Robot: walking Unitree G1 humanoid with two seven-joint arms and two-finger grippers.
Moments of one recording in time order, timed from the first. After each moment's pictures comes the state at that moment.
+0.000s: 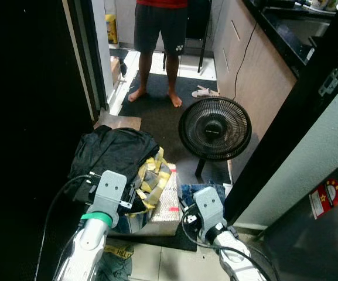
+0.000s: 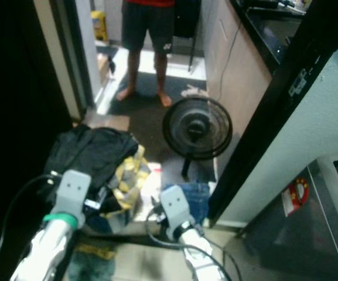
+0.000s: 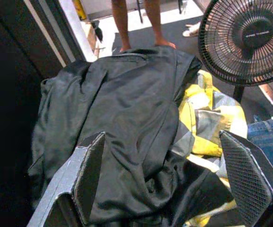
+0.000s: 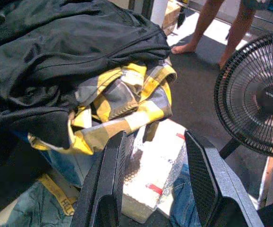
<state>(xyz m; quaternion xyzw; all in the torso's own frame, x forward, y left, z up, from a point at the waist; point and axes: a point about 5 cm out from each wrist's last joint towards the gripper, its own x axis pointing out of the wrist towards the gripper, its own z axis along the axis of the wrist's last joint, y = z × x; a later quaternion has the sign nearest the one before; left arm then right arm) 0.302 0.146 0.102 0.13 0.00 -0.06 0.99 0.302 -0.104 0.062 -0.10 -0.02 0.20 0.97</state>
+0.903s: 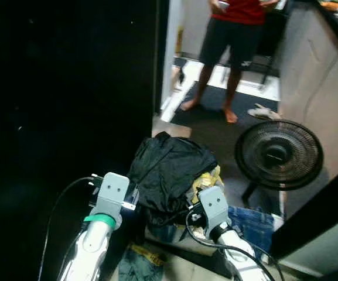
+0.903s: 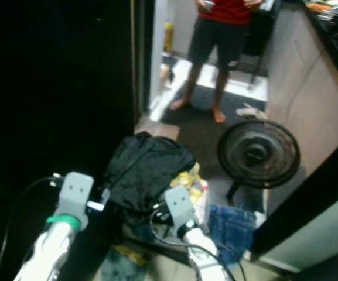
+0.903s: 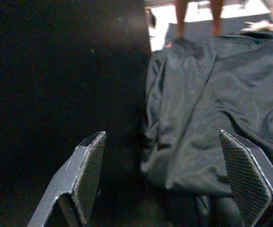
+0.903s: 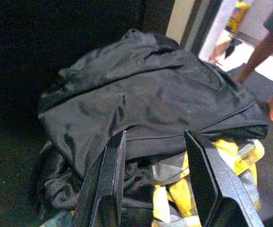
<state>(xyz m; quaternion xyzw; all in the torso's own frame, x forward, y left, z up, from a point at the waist) 0.299 0.144 0.100 0.11 0.00 -0.06 0.99 0.301 -0.102 0.062 -0.09 -0.03 0.20 0.97</state>
